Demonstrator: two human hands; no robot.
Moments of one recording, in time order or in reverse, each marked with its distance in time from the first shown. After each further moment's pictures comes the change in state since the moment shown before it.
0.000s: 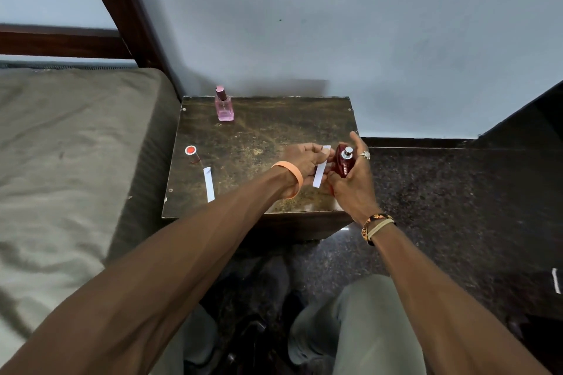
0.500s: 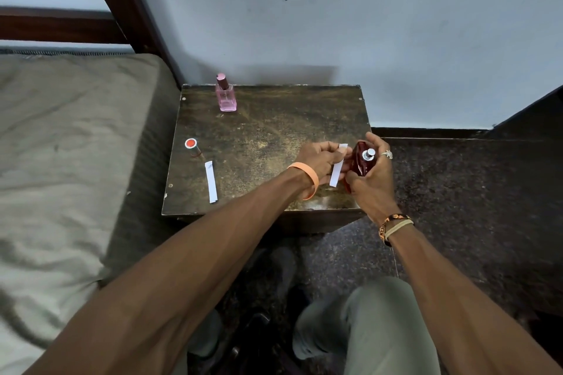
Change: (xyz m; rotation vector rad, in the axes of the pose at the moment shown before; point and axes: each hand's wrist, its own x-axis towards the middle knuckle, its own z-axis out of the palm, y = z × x) left_hand 0.017 -0.016 0.011 -0.063 -0.051 -0.022; right_hand 0.018 0.028 -0.006 0.005 0.073 0.000
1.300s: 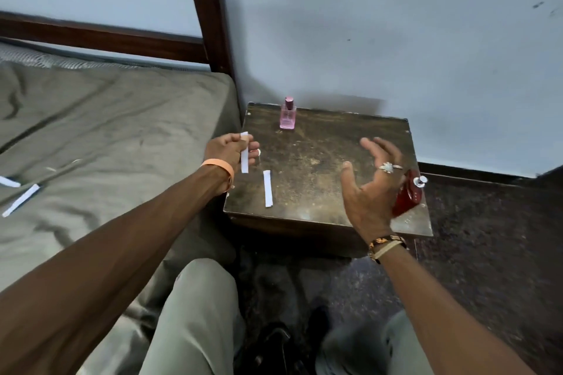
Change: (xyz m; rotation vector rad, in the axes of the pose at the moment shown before) left_hand -0.085 0.047 -0.221 -0.089 0.565 0.221; right_hand -0.053 -0.072 0.086 -0.180 0.254 -0.521
